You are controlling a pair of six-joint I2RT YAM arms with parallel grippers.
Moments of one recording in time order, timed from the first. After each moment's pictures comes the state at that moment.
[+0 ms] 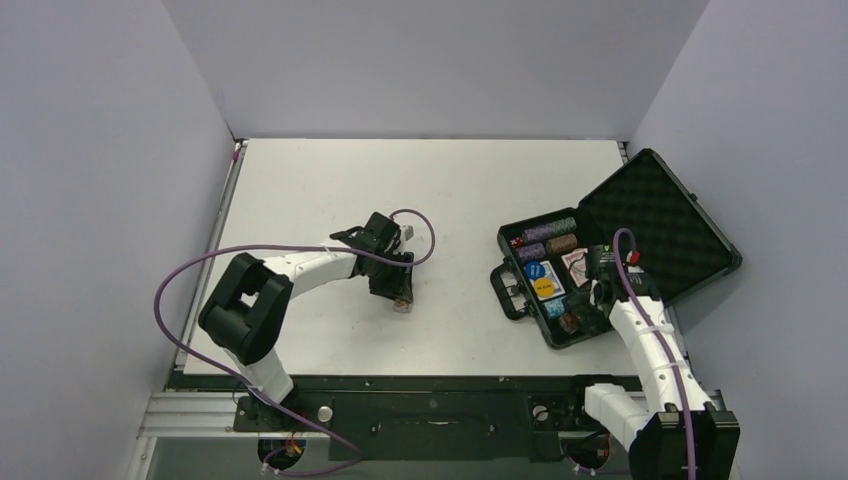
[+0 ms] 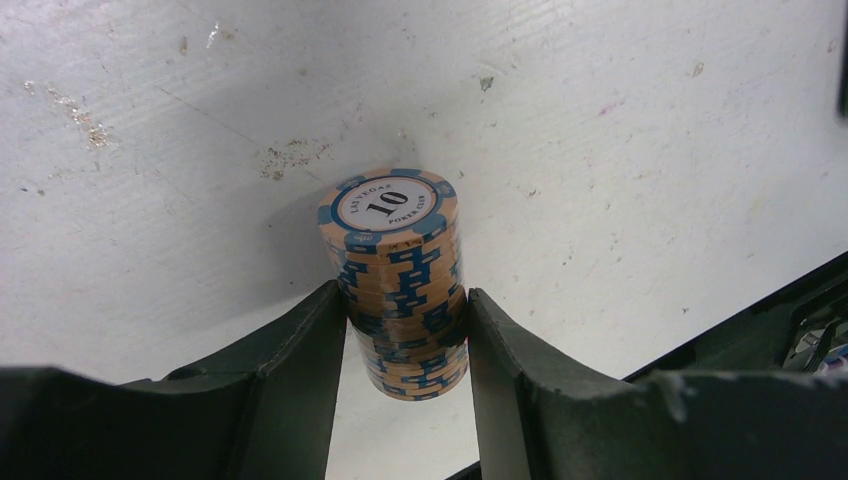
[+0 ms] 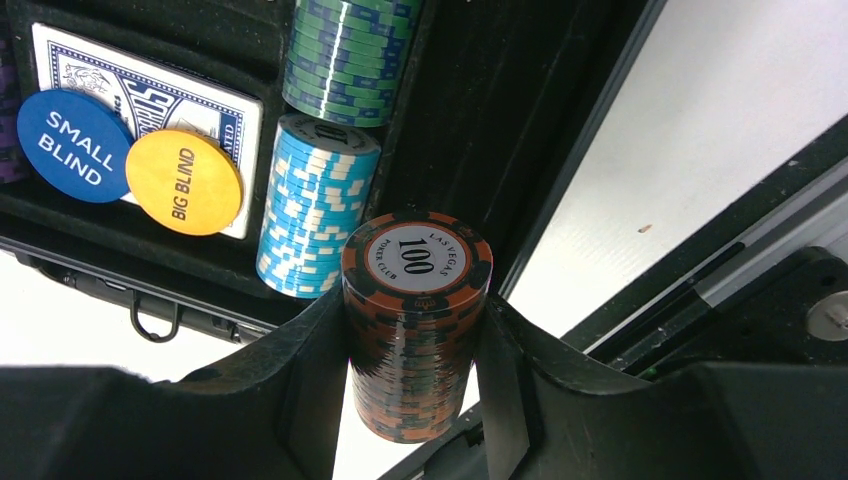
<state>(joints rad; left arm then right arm) -0.60 1.71 1.02 -0.45 0.24 -0.44 0.02 0.97 0.72 -1.02 0.22 0.95</state>
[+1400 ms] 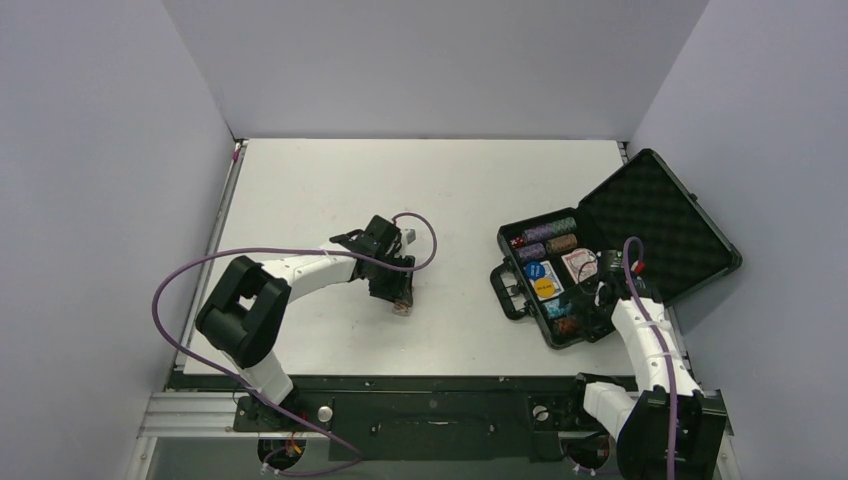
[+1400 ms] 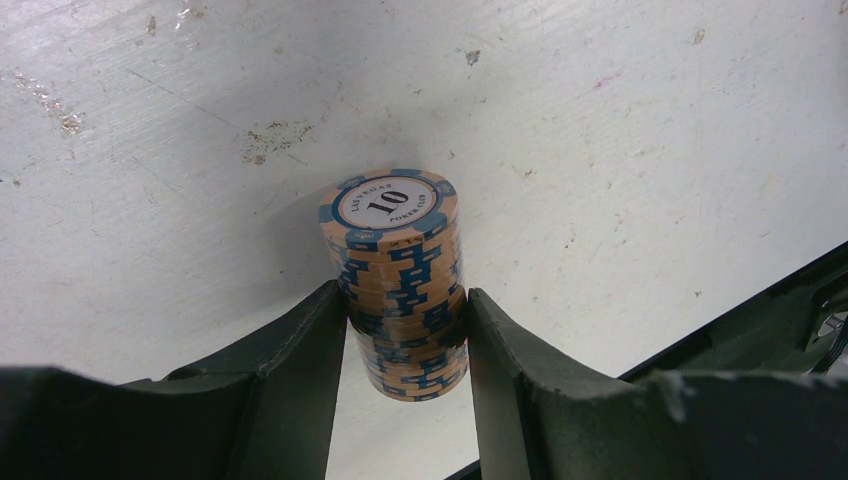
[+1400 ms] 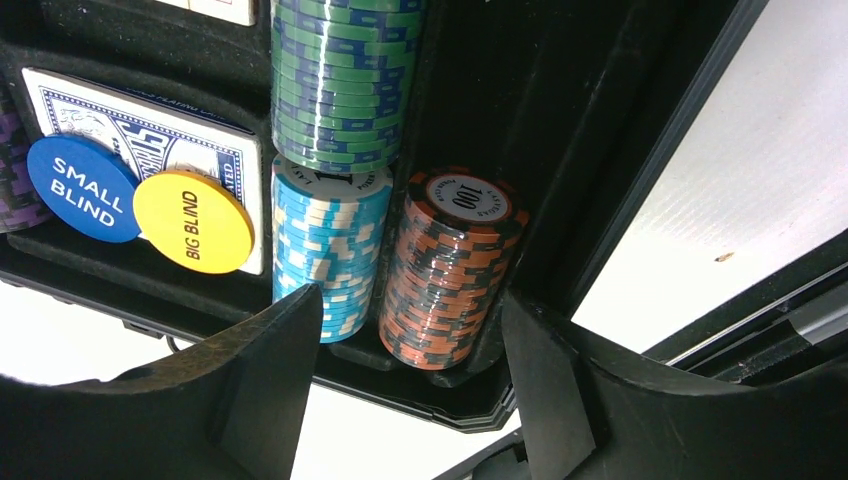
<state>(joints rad) -0.62 1.69 0.99 -0.44 0.24 -0.41 -0.13 1.02 0.61 -0.86 0.05 0.93</state>
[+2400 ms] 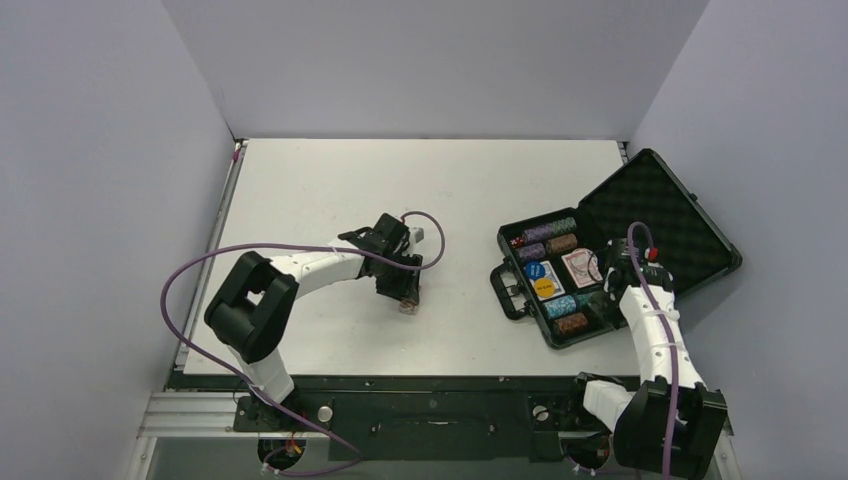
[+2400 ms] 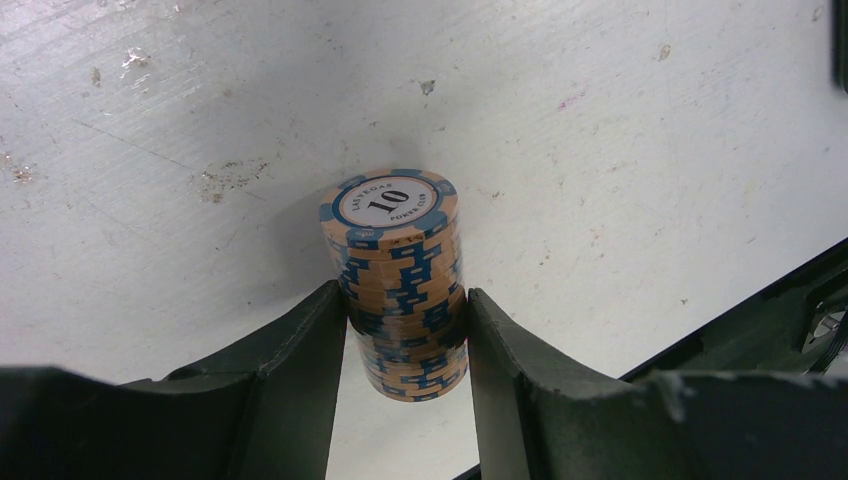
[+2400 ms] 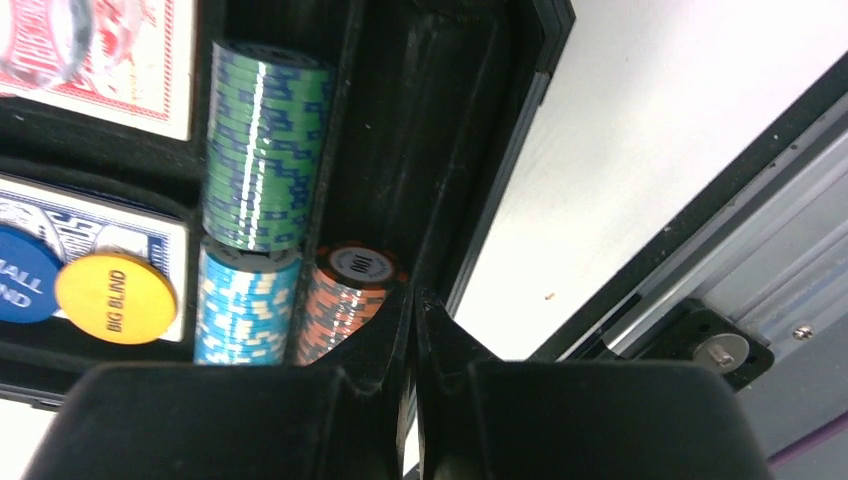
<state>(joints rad) -0.65 1.73 1.05 -0.45 0.24 -0.40 -0.19 1.05 0.73 -0.97 0.26 0.74</state>
